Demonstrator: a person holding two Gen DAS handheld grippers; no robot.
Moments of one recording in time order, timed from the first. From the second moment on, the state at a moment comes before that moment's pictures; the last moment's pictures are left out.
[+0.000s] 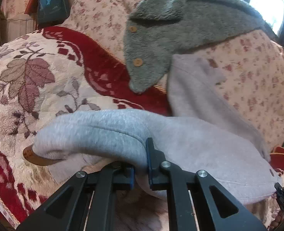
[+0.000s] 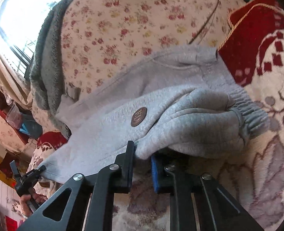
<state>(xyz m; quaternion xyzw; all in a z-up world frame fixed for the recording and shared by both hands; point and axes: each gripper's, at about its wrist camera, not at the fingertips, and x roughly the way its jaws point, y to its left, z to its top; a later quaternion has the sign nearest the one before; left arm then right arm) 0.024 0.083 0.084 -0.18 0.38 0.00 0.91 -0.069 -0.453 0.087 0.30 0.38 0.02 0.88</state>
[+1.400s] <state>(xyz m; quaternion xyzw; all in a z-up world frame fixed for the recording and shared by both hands) -0.069 0.113 0.072 -0.27 0.41 0.00 0.87 -0.178 -0.453 0.127 0.21 0.45 0.03 0.87</state>
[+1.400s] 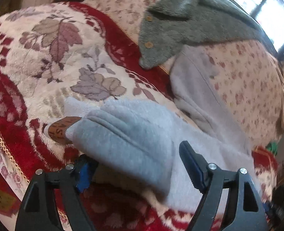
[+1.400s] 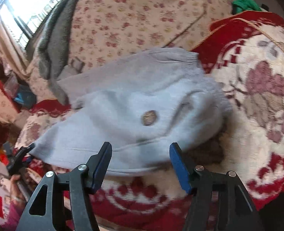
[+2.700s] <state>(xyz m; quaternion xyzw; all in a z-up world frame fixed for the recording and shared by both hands) -0.056 0.096 0.101 -0.15 0.40 -0.04 0.91 -0.080 -0.189 0.073 0.07 0.50 0.28 0.81</state>
